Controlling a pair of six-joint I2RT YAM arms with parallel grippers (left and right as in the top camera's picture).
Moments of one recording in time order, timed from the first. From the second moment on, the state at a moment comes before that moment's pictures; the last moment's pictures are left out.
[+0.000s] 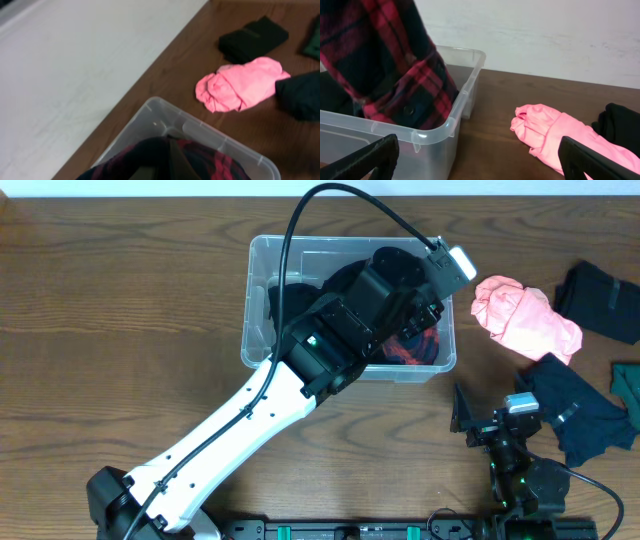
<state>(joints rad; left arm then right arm) -0.83 1.61 1.60 -0.43 -0.09 0.31 -0.01 0.02 0.01 -0.06 -0.16 -0.03</state>
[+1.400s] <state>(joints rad) -0.52 1.60 1.61 -1.00 -0.06 0.13 -0.01 0.02 0.01 -0.06 -0.16 -0.03</state>
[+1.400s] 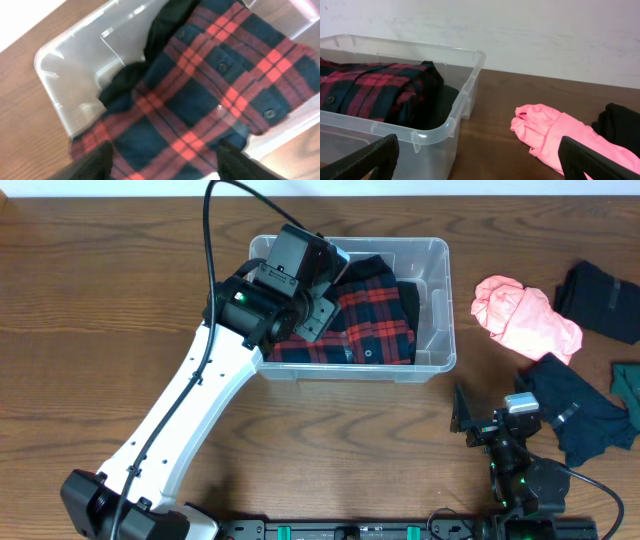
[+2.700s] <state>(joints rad) -0.47 2.00 1.61 -0.76 -0.17 -0.13 -0.01 0.02 0.01 -0.06 -0.16 -0.03</state>
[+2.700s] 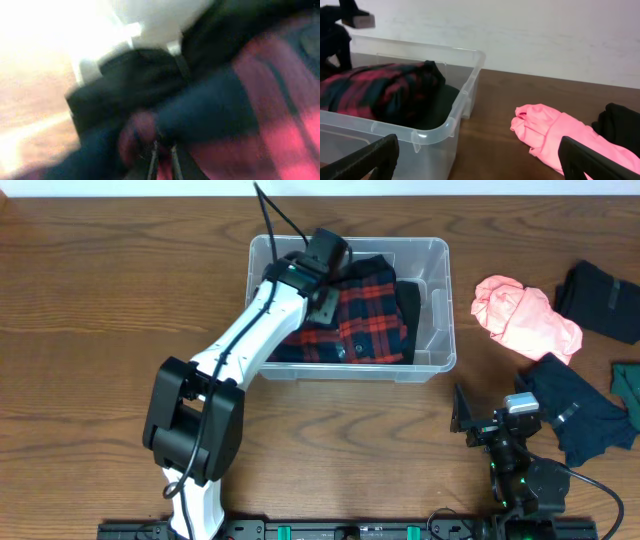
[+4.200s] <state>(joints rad) -0.69 2.04 1.70 -0.79 0.03 -0.15 -0.01 0.02 0.01 -0.06 -0.16 -0.03</state>
